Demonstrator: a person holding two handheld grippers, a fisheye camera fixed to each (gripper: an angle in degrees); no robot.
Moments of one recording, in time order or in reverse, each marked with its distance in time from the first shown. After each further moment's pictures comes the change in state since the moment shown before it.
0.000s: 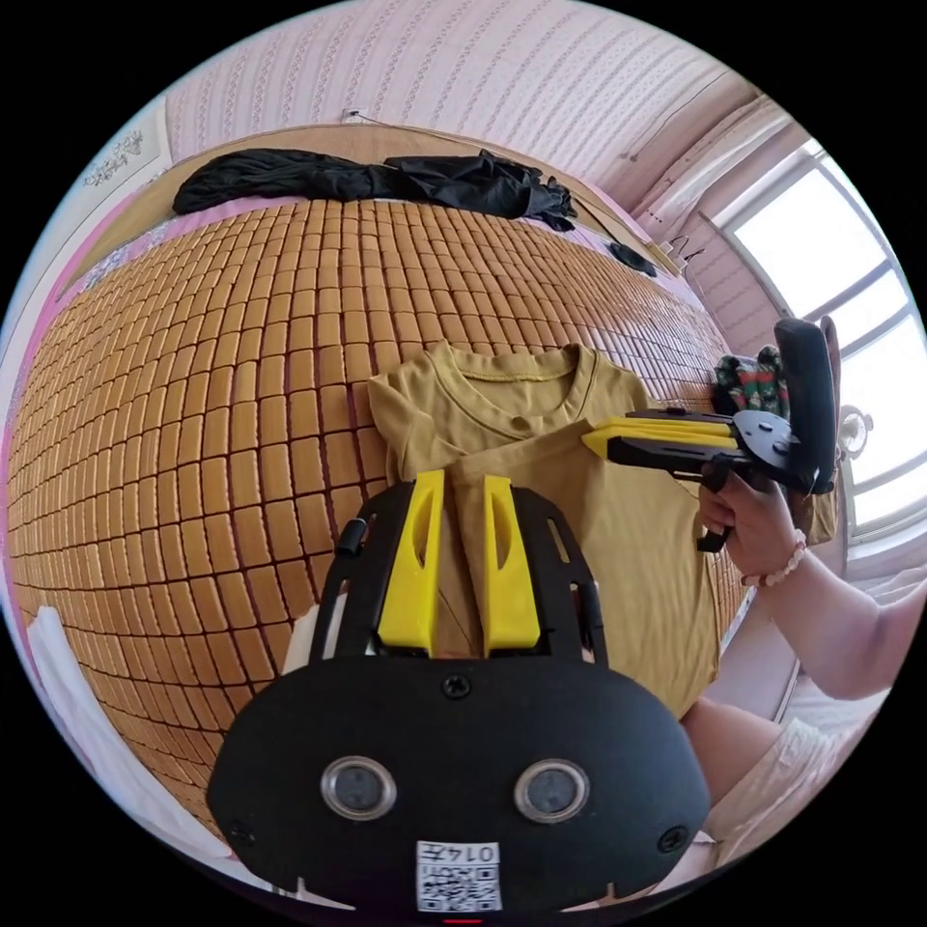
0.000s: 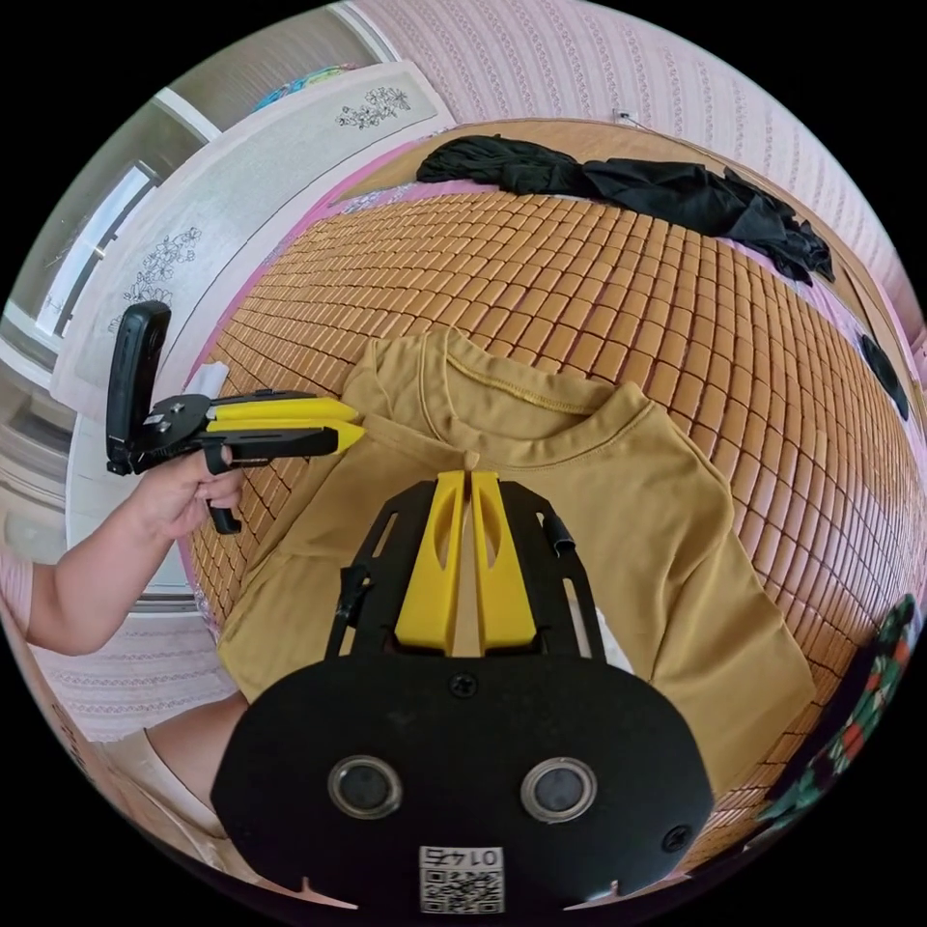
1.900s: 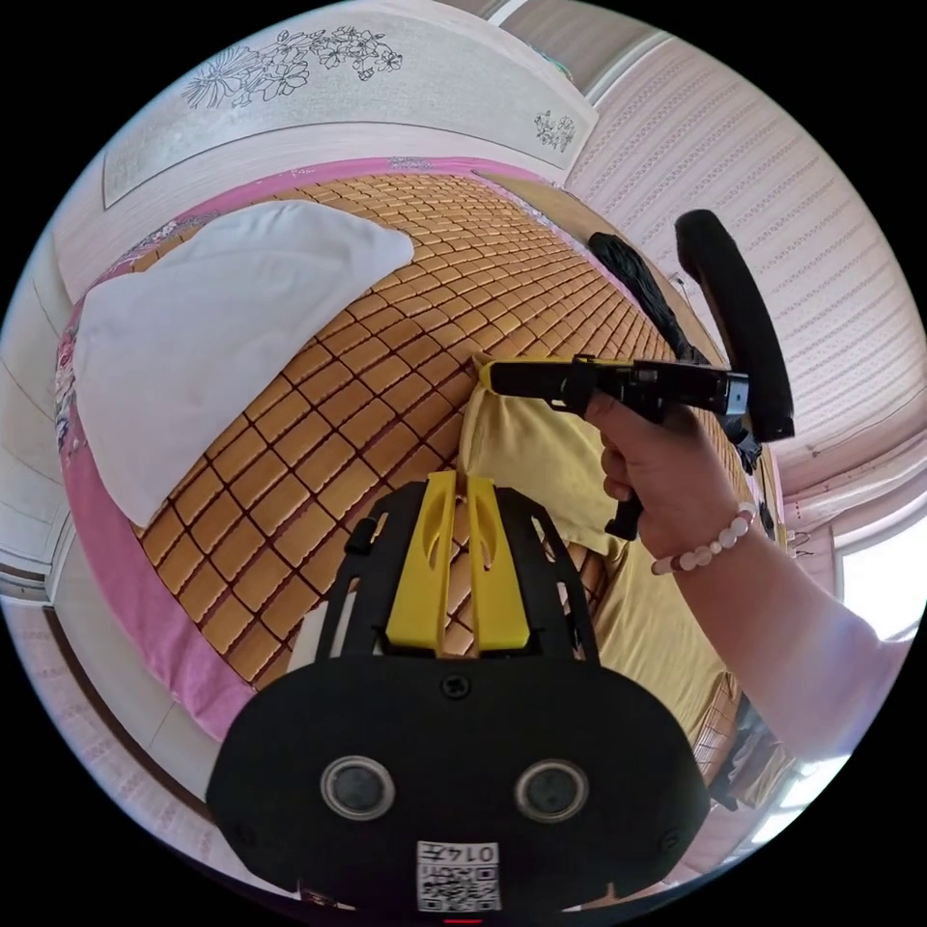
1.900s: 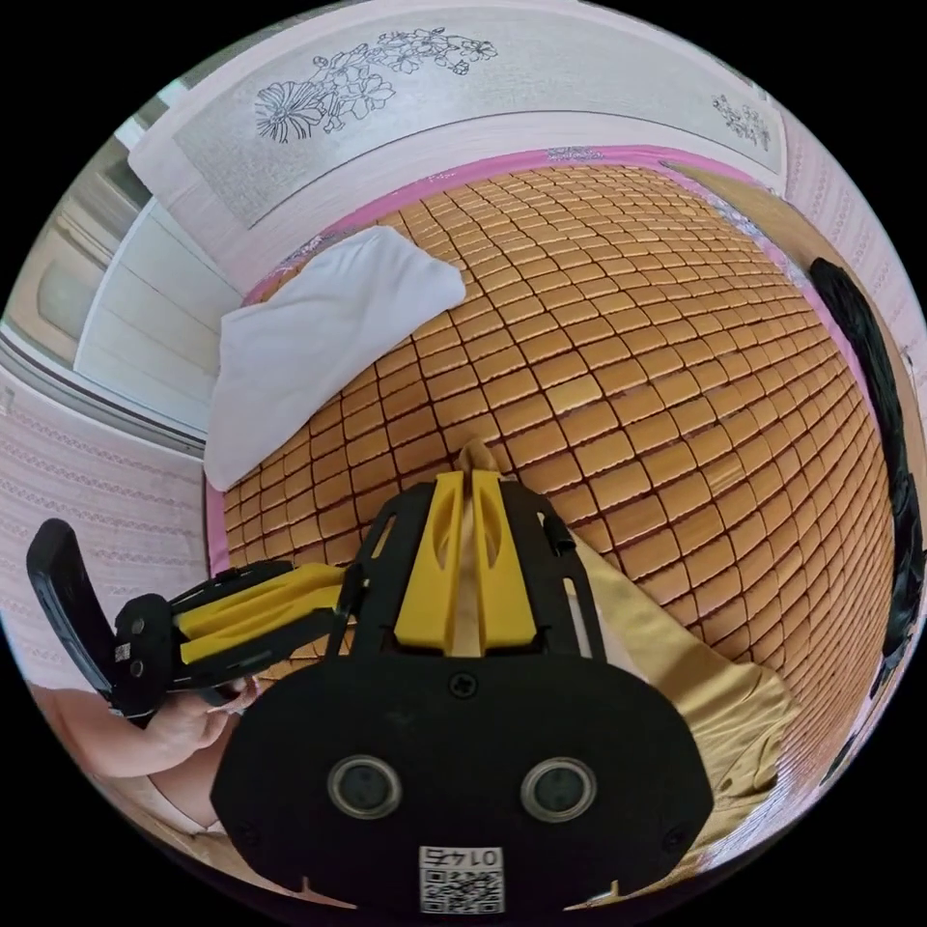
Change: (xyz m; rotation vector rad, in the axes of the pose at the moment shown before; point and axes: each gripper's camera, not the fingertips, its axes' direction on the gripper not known) left arm -0.140 0.263 -0.269 0.401 -0.210 -0.831; right arm -0.356 -0.072 0.219 -0.177 -0.138 -0.608
